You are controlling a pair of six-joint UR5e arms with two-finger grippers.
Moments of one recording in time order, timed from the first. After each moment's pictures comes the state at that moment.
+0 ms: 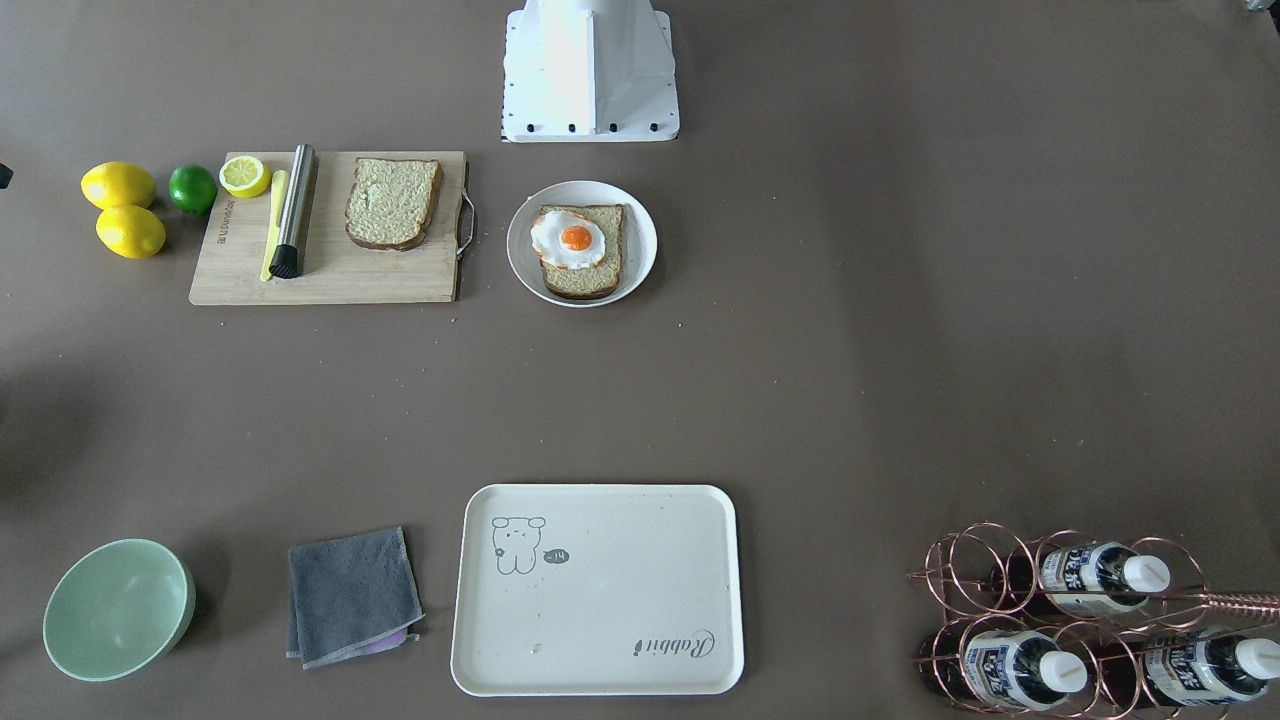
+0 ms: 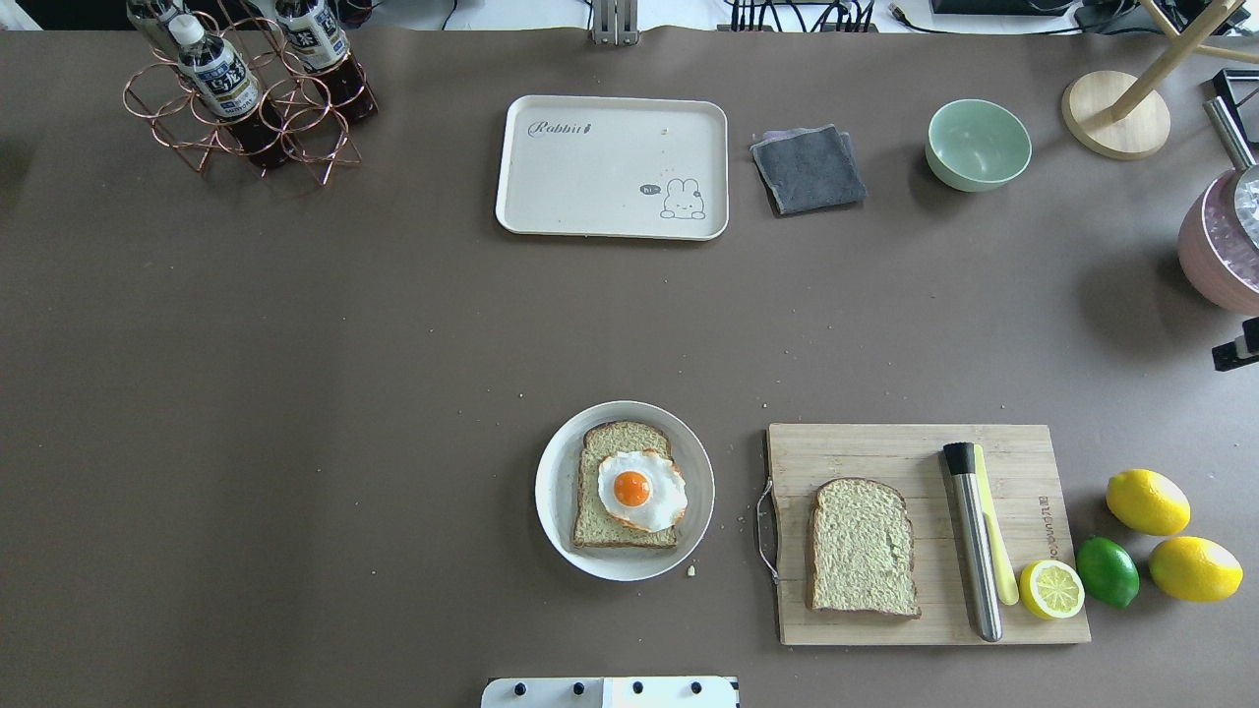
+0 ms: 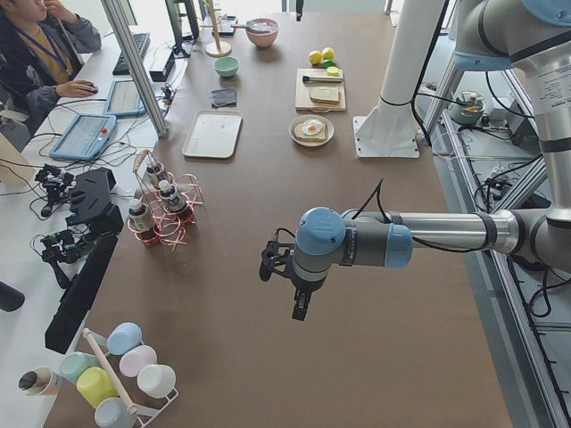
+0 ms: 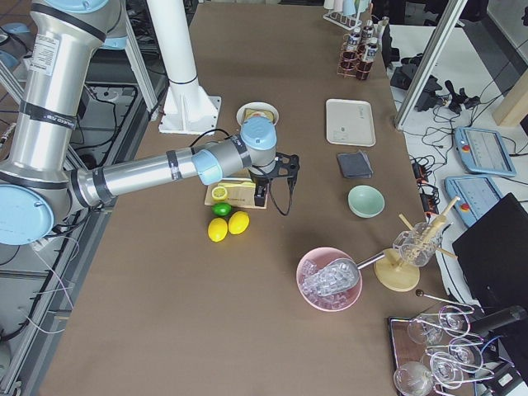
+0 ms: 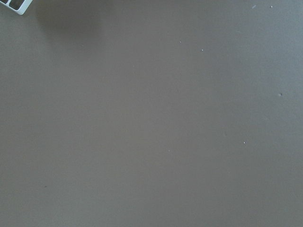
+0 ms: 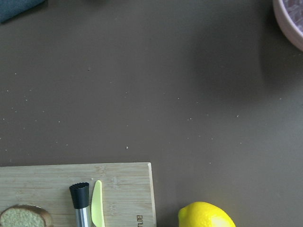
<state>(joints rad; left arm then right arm) -1.65 -1.22 -1.93 -1.62 -2.39 0.19 1.19 -1.85 2.11 -1.27 2.43 0.76</state>
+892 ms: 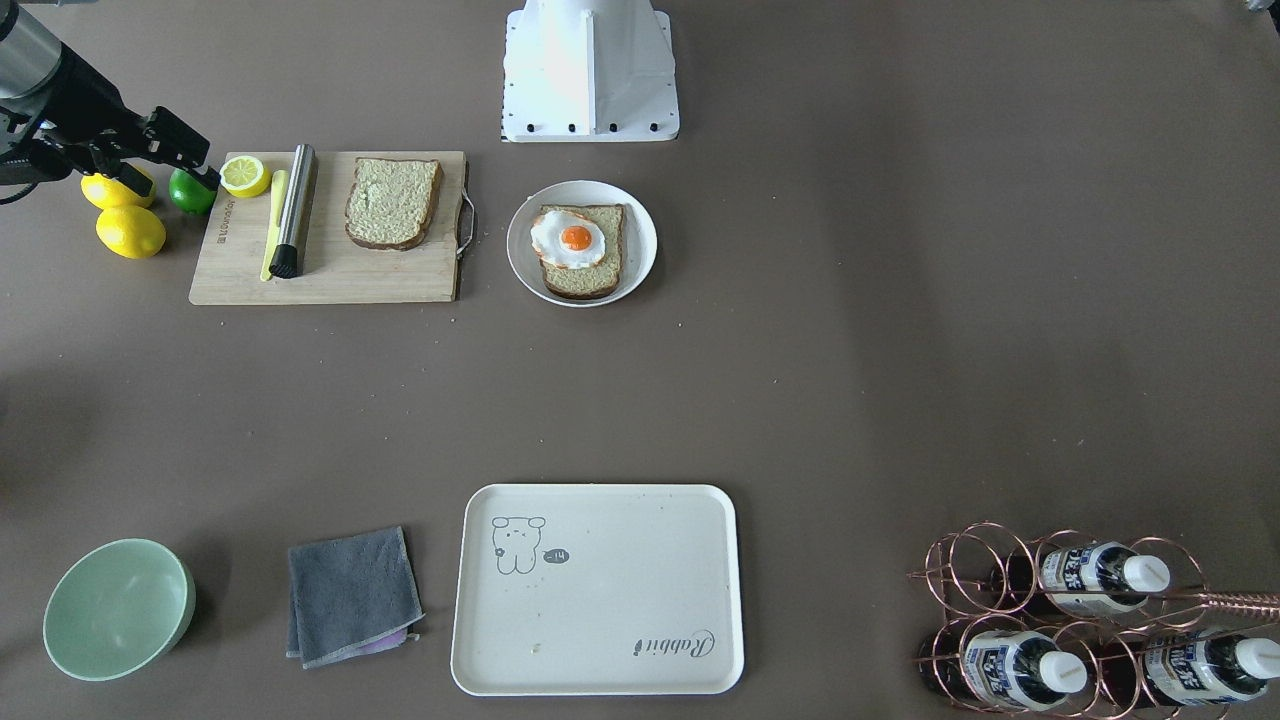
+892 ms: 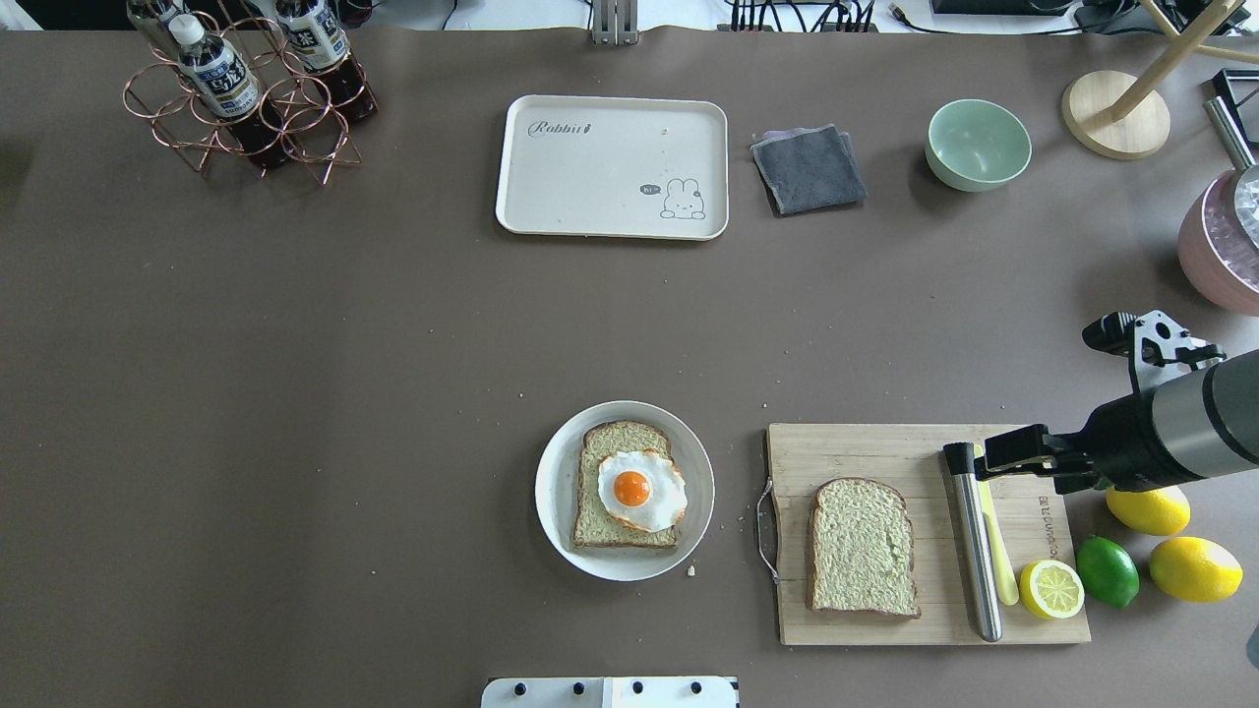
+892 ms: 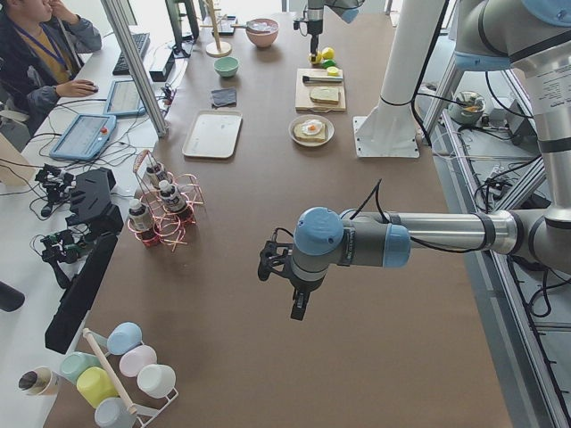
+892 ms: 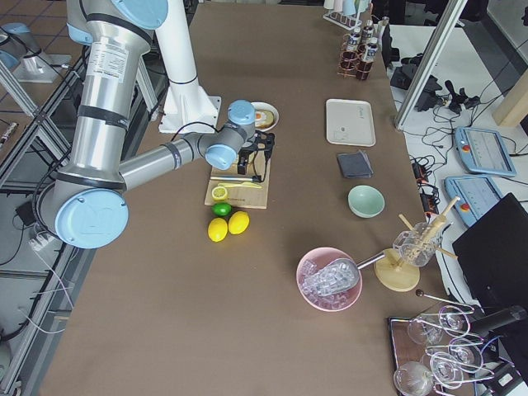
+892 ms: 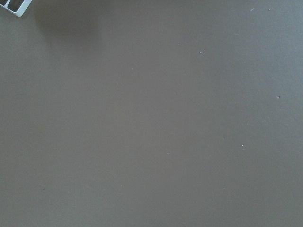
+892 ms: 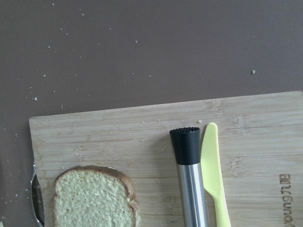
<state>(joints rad) -1.64 -1.22 -1.92 -1.62 -2.39 0.19 0.62 -1.79 2.13 -1.01 2.11 1.30</state>
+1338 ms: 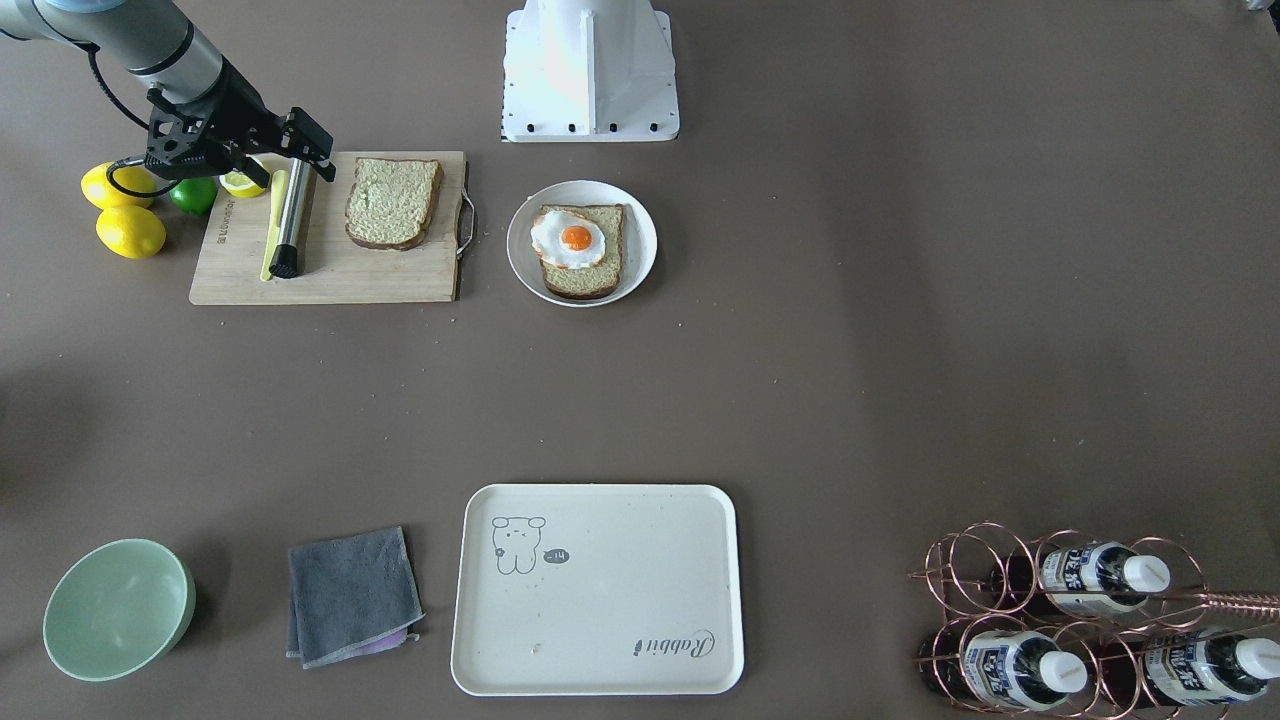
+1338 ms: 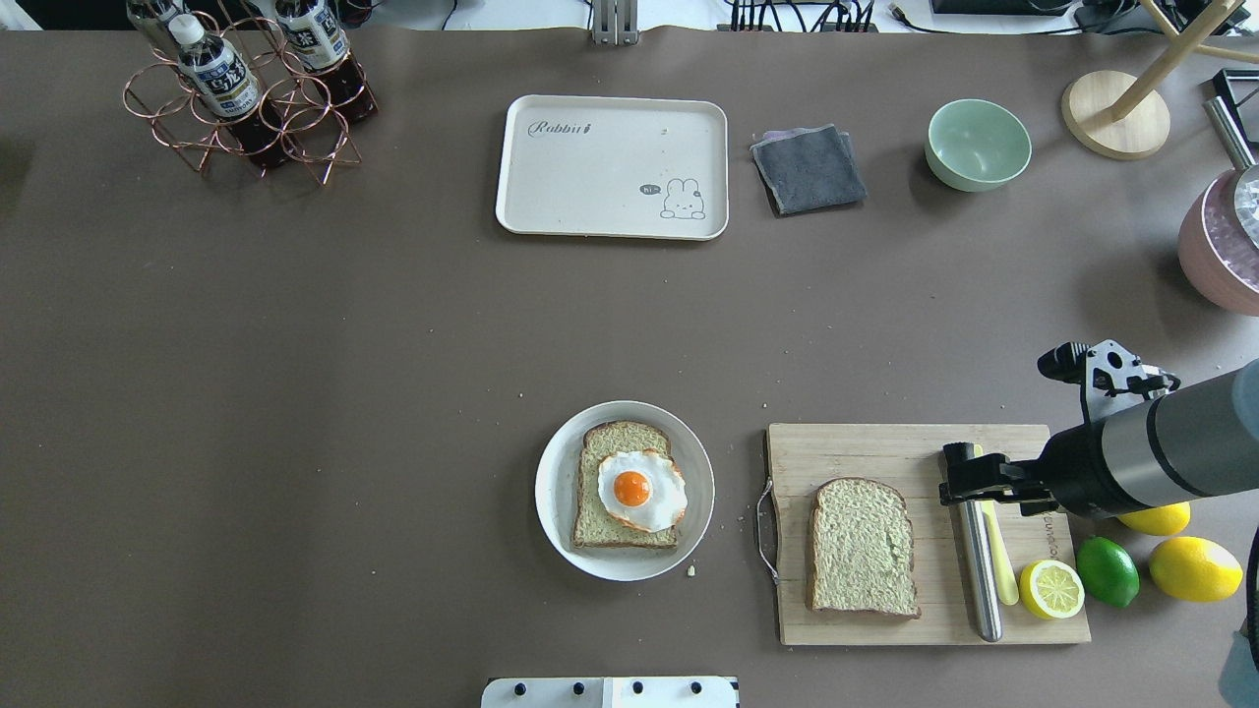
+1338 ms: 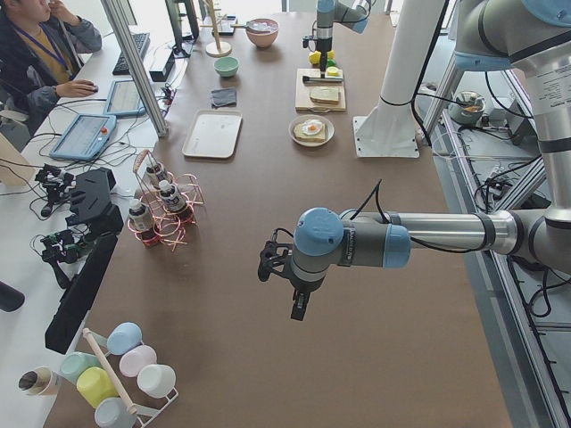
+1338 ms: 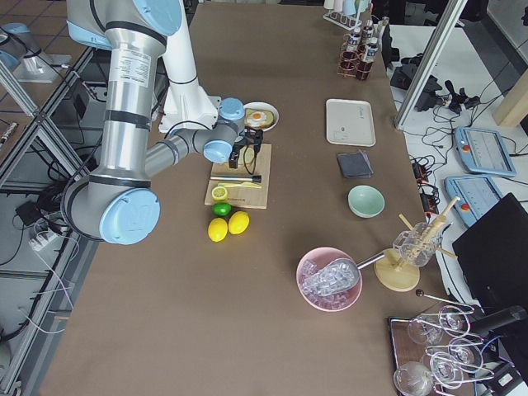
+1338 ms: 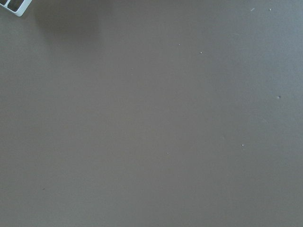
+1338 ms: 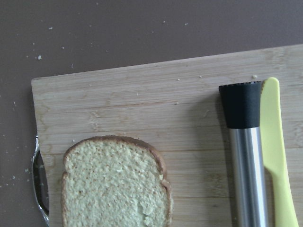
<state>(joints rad) -1.65 -1.22 -1.92 -1.62 -2.39 0.19 0.43 -1.73 2.10 -1.01 1.95 1.42</state>
